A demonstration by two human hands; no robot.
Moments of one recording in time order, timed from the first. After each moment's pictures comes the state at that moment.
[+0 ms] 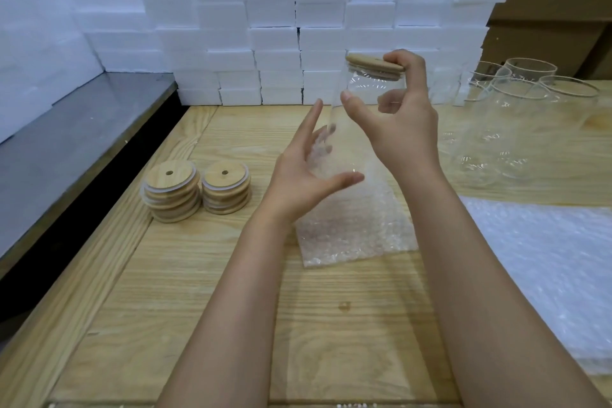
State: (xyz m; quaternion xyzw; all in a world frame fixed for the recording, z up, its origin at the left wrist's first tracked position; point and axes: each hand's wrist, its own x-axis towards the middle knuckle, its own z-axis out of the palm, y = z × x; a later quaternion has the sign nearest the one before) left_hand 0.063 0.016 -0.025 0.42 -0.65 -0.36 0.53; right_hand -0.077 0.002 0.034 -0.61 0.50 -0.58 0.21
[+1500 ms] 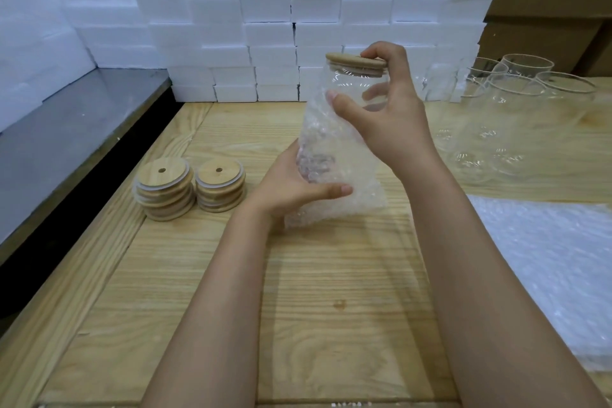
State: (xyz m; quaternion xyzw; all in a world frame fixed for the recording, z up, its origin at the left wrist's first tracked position) left_hand 0.077 0.014 -0.028 0.44 -0.64 -0.46 0.44; right_hand -0.075 0.006 0.044 -0.66 0.46 -0.54 0.24
